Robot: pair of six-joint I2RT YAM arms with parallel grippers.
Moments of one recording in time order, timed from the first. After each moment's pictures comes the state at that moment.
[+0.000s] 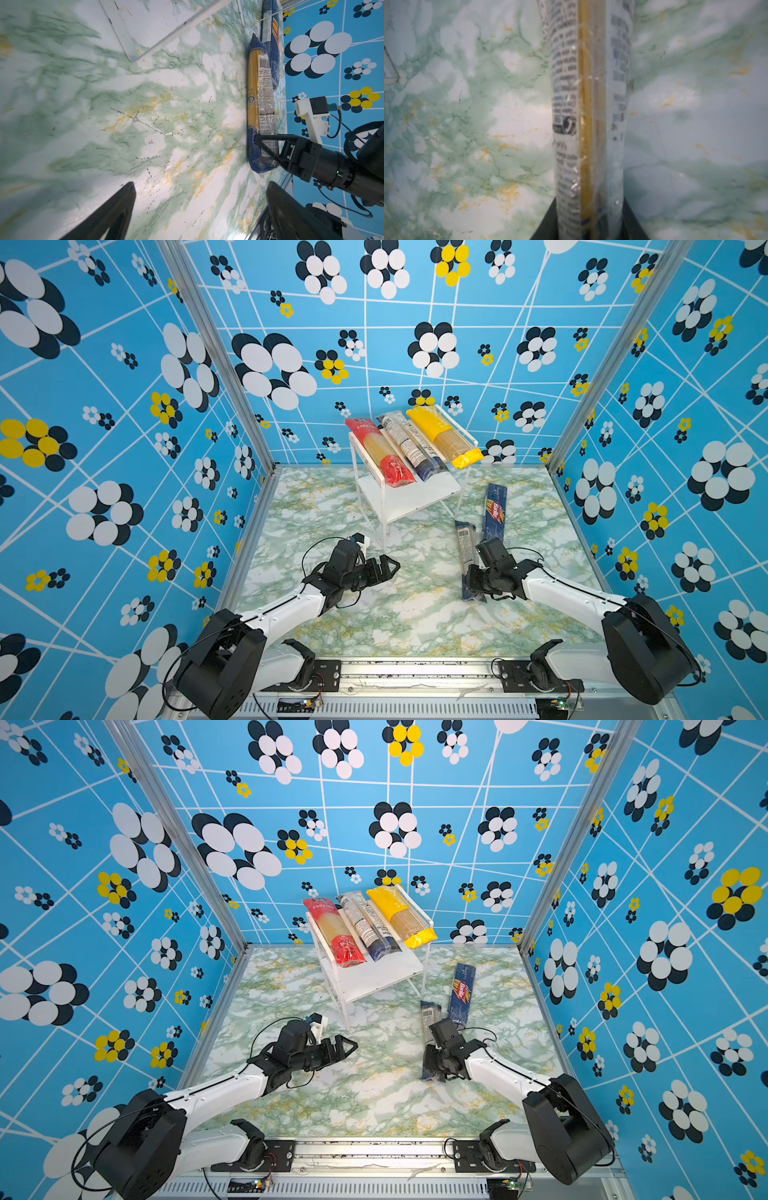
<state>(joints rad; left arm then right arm) -0.51 1.23 0.45 0.11 0.39 -0.85 0.50 1.31 0.58 -0.40 -0.05 0.64</state>
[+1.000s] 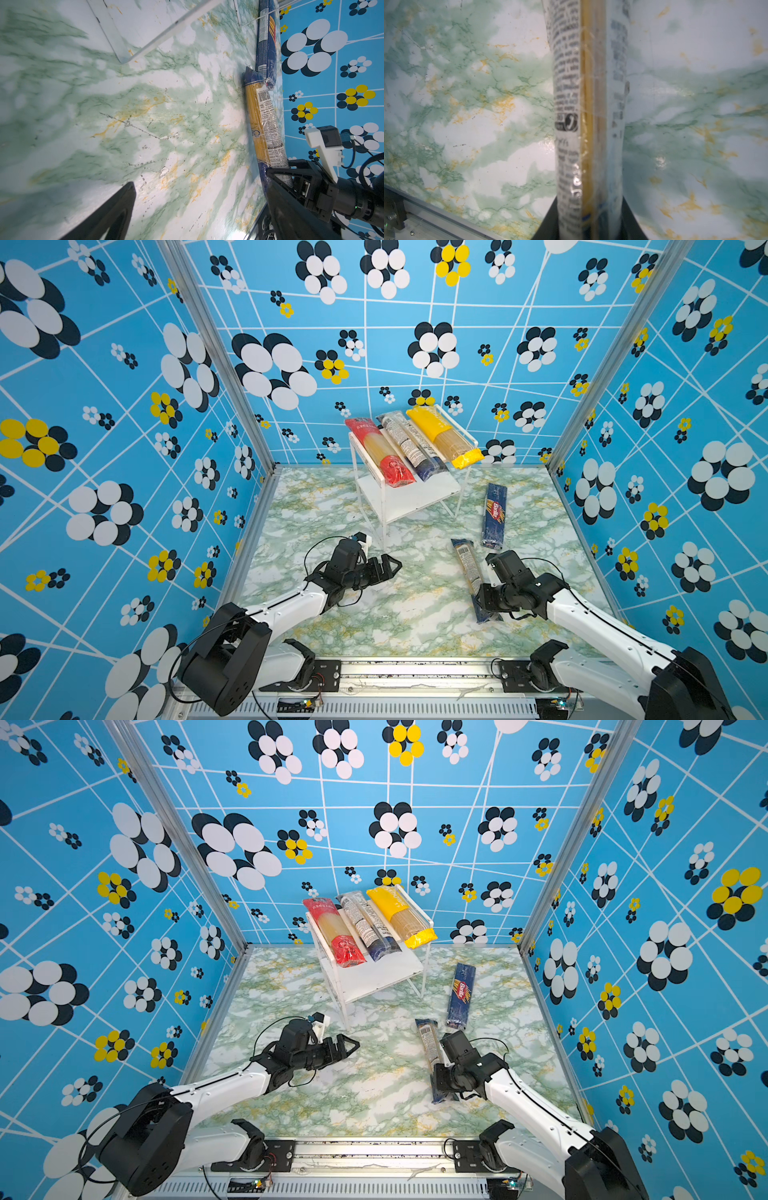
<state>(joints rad) -0.51 1.26 0.46 0.15 0.41 -0.85 0.52 1.02 0.55 -0.71 -0.11 0.49</state>
